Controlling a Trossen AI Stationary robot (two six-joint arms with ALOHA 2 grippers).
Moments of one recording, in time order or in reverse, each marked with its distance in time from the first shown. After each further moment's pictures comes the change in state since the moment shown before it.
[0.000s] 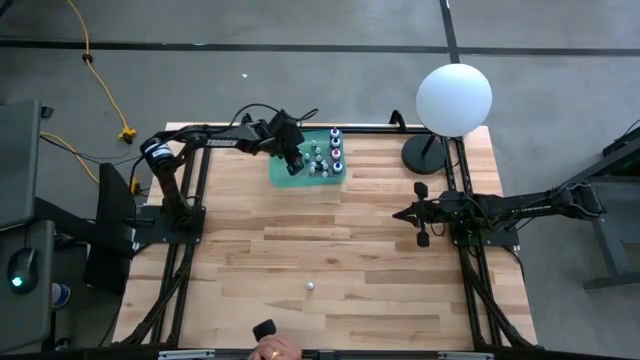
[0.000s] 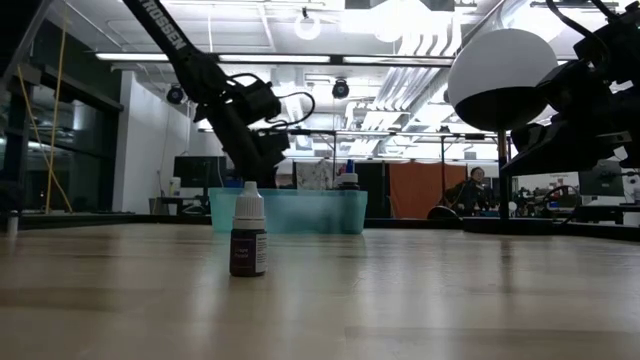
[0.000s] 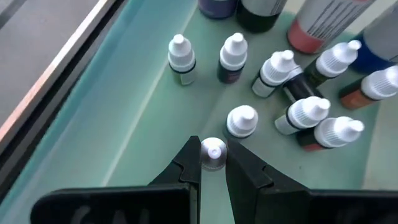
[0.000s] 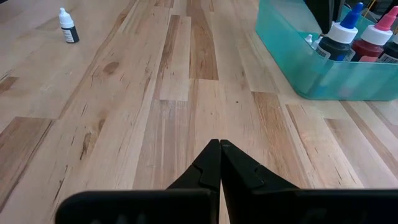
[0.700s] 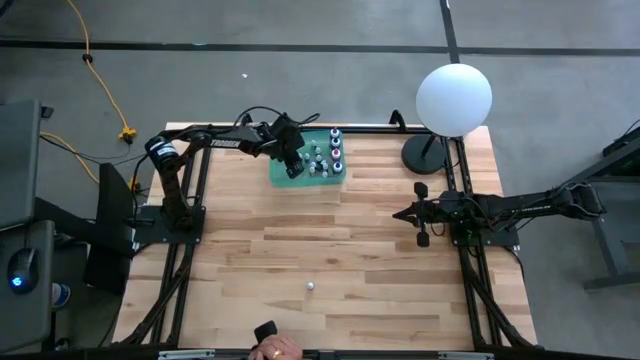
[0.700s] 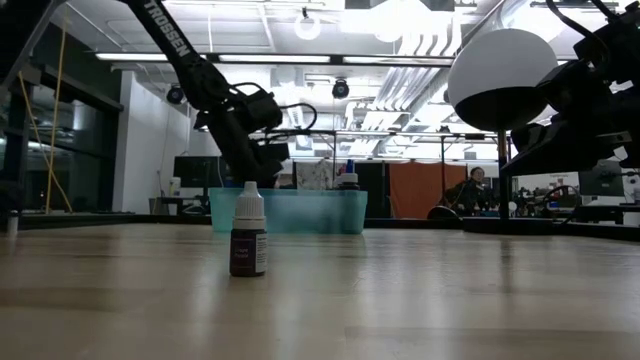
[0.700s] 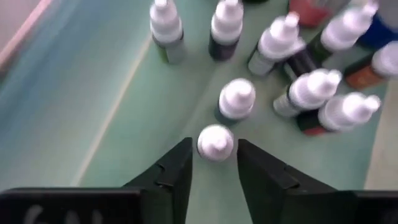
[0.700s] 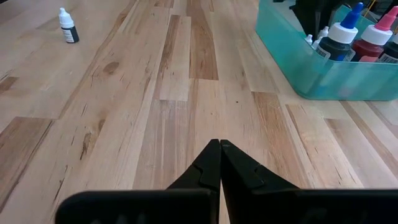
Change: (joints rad) left arm 0.000 0.041 -0.003 -0.015 0.018 -0.004; right arm 0.000 0.000 0.000 0.000 0.000 0.000
